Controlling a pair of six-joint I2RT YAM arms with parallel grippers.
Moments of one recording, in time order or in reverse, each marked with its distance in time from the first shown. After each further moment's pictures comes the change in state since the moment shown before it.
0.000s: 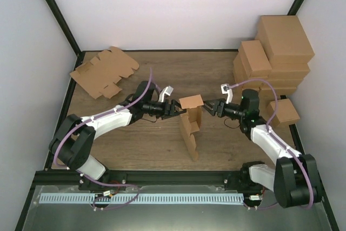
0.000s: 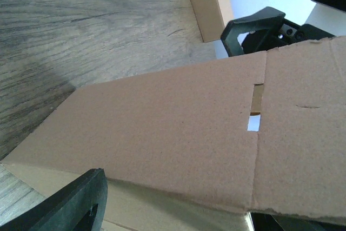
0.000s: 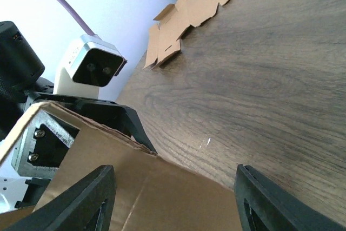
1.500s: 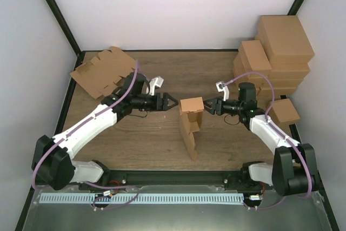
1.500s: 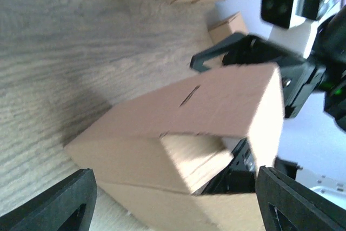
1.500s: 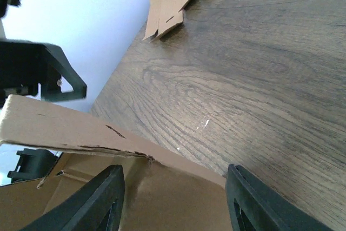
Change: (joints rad) left arm 0.022 -0.233 0.134 -0.432 -0.194 0.173; right arm 0.000 0.135 0.153 -0.236 -0.085 -0.210
